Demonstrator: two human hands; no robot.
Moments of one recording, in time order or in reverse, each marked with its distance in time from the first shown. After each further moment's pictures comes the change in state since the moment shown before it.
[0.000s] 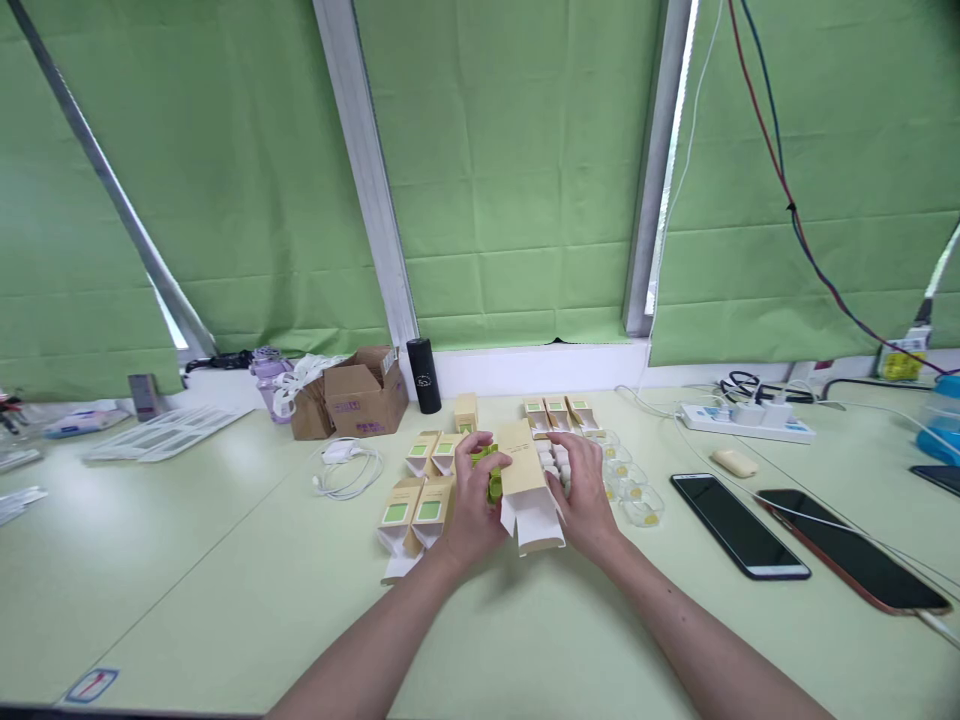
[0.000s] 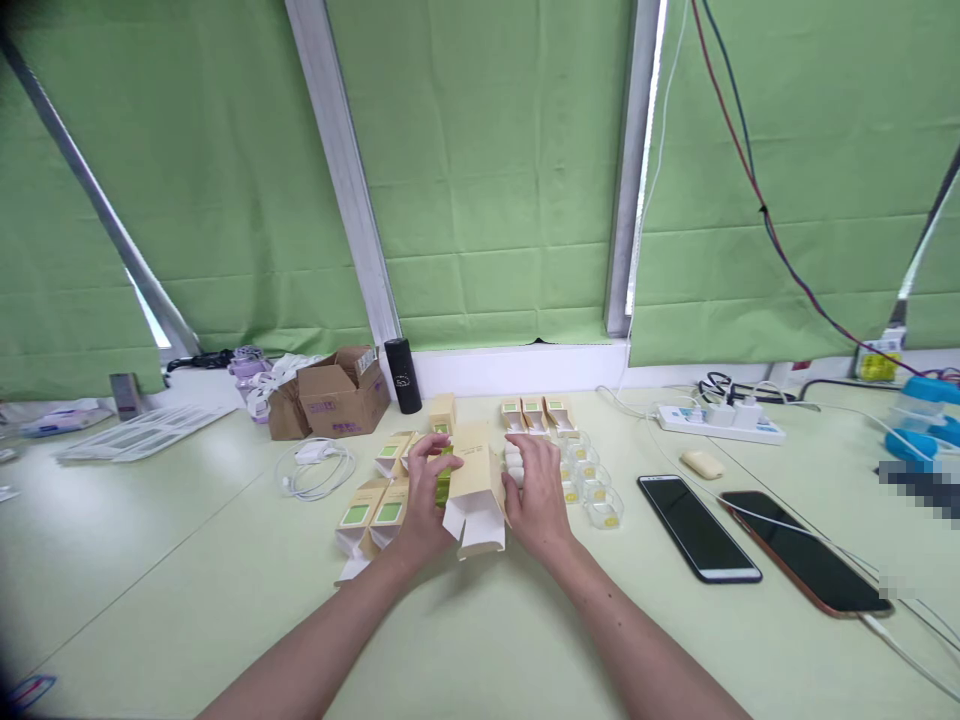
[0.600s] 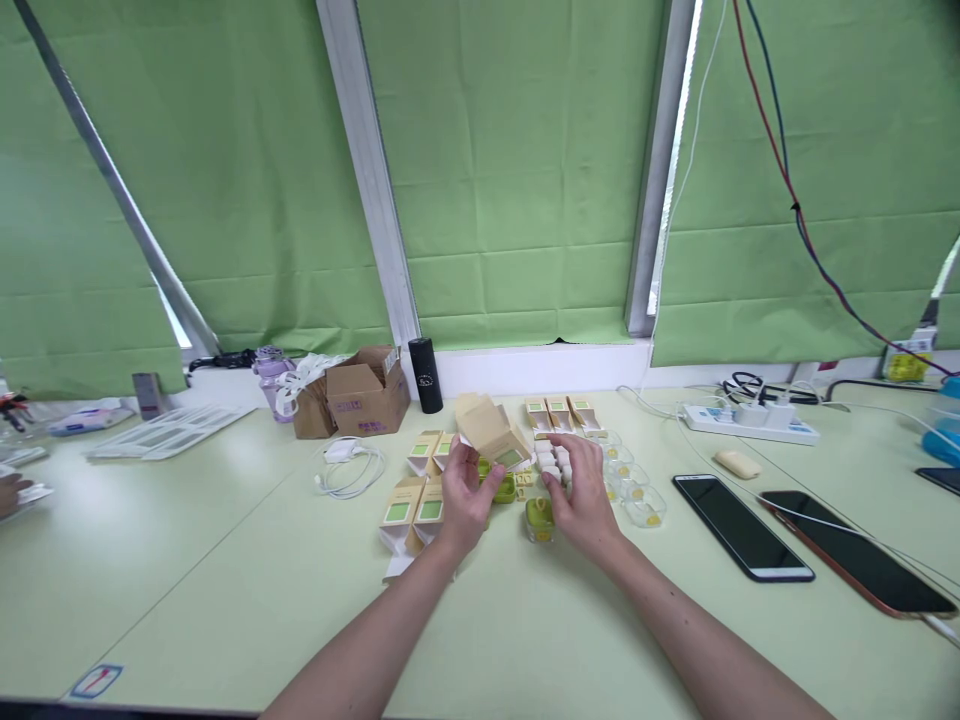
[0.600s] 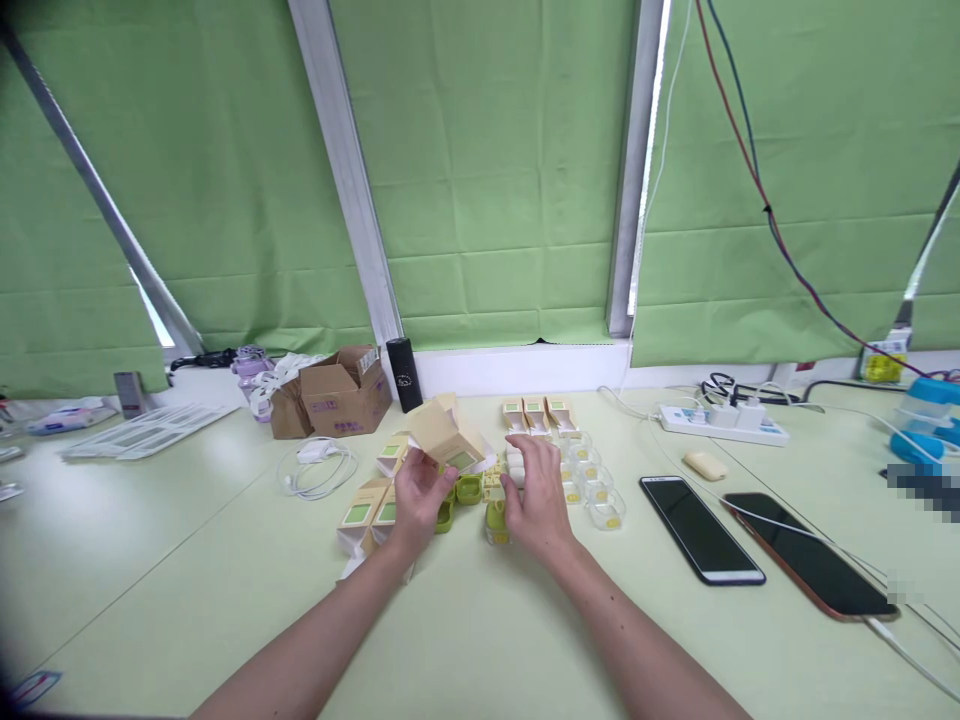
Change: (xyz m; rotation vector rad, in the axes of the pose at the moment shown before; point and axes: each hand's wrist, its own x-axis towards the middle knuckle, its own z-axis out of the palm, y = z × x) left_hand 0.008 -0.007 0.007 -0.764 0.183 -0.445; right_hand 0.000 0.001 0.000 0.014 -0.009 -0.022
